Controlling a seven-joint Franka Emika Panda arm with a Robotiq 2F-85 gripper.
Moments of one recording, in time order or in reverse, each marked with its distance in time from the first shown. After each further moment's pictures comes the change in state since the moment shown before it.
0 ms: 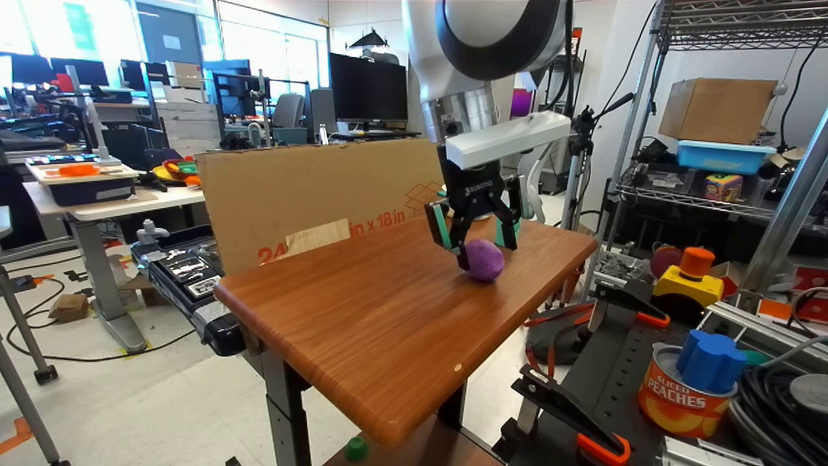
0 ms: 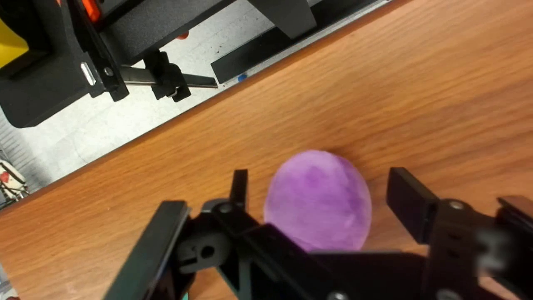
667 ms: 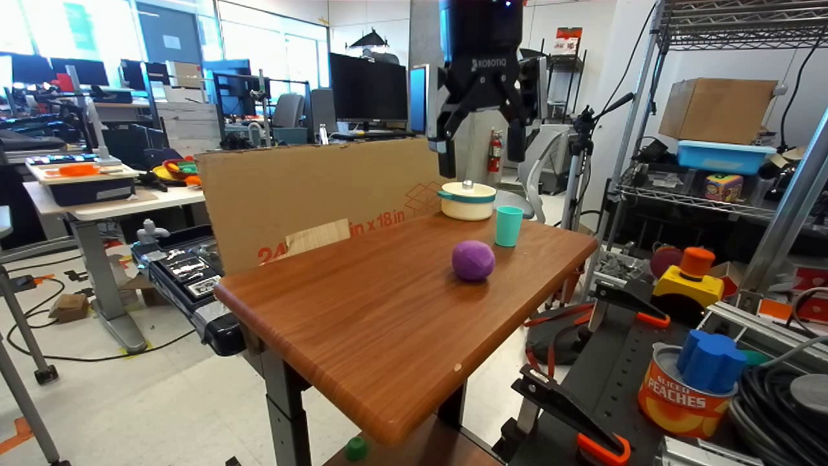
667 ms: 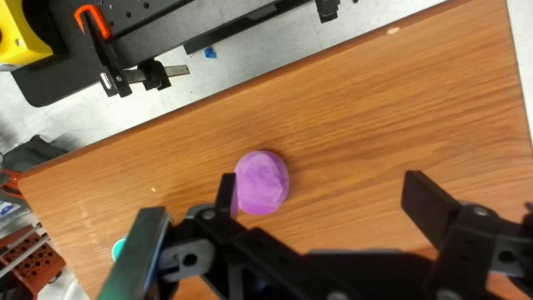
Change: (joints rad) arm 0.029 -0.377 0.107 -0.142 0.030 -0.081 0.004
